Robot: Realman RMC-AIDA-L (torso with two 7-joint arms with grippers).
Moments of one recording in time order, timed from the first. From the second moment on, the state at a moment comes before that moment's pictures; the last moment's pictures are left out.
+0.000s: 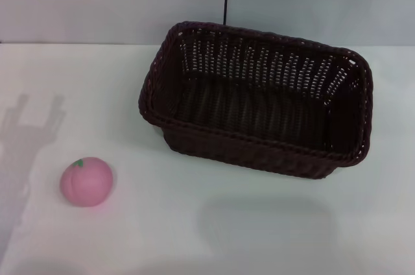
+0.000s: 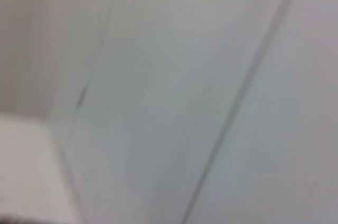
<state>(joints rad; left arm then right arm) -0.20 -2.07 -0.46 -0.15 1.98 1.70 -0.70 0.71 1.95 -0.67 -0.82 -1.84 -1.38 1.18</state>
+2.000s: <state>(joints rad) -0.20 -2.05 0.27 0.38 2.09 1.60 -0.95 0.34 2.06 -0.34 -0.29 -1.16 -1.38 1.08</state>
